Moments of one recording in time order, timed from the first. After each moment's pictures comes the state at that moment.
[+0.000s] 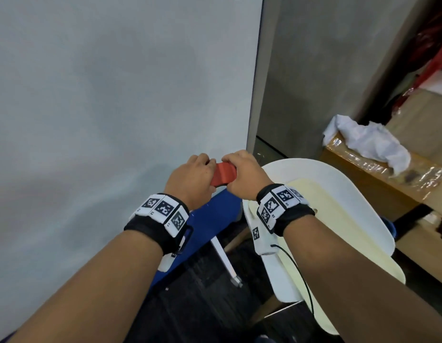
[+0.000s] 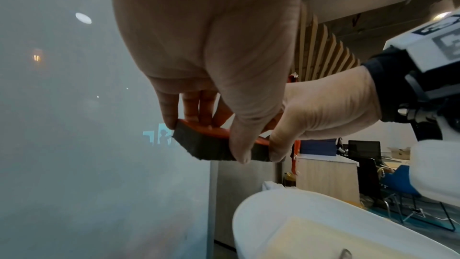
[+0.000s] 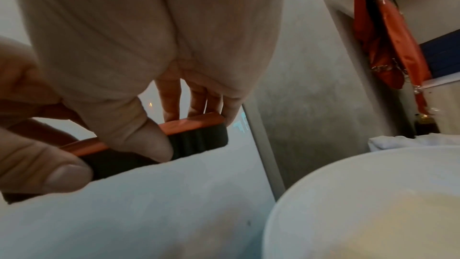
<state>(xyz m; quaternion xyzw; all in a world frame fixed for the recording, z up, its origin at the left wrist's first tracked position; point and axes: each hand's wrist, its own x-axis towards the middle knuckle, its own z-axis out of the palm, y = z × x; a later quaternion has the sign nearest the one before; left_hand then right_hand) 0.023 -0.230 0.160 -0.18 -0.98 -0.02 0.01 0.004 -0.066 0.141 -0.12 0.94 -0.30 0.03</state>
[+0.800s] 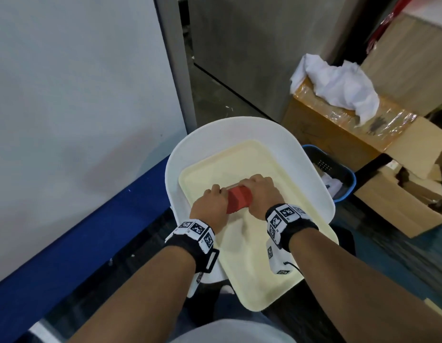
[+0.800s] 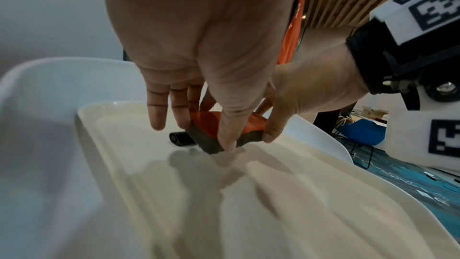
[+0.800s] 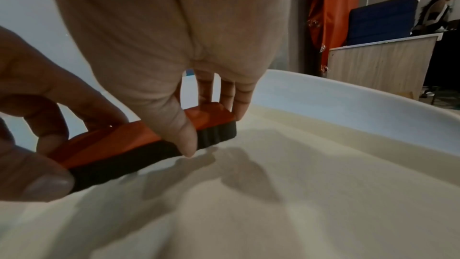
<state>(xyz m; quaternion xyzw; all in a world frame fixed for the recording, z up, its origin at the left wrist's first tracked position) 0.036 0.017 -0.009 -0.17 -0.96 -0.08 -0.20 0.032 0.177 -0.007 0.00 0.97 -0.17 0.18</state>
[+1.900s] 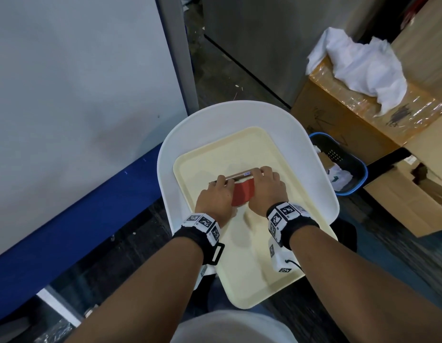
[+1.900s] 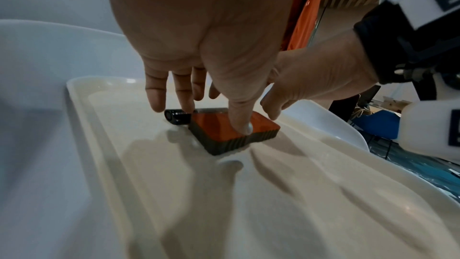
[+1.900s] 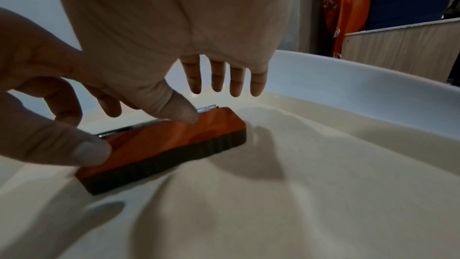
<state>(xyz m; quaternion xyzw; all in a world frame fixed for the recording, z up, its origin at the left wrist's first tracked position) 0.029 0.049 -0.039 -0.15 -0.96 -0.08 -0.21 0.022 0.197 -0.037 0.04 0.97 -0.14 0.17</state>
